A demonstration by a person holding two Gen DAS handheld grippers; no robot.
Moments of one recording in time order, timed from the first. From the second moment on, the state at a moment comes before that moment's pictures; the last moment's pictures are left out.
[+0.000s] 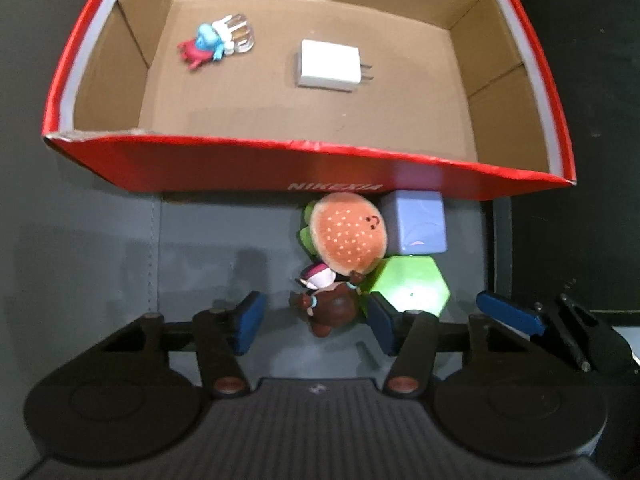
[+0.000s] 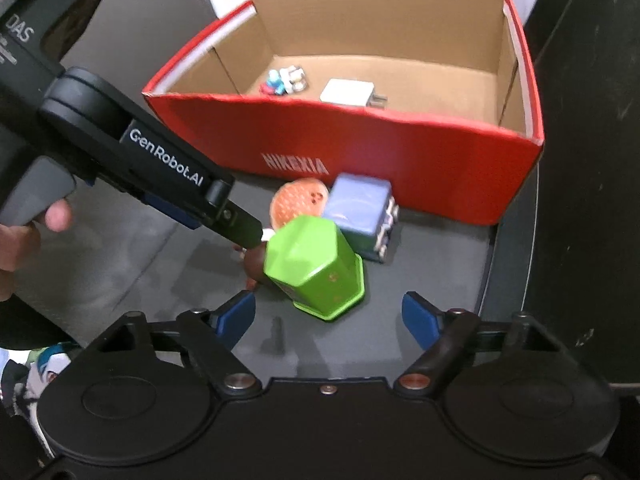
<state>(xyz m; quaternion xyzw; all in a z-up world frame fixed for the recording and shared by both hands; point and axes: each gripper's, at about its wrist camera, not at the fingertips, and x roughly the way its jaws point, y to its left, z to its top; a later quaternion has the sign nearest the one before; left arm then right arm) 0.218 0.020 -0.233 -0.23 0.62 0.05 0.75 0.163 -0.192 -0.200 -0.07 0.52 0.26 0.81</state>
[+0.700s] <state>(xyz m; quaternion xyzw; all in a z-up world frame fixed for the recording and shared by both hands) 0.225 0.021 -0.260 -0.28 0.64 0.08 0.71 0.154 -0.162 -0.217 -0.16 0.46 0.29 0.82</state>
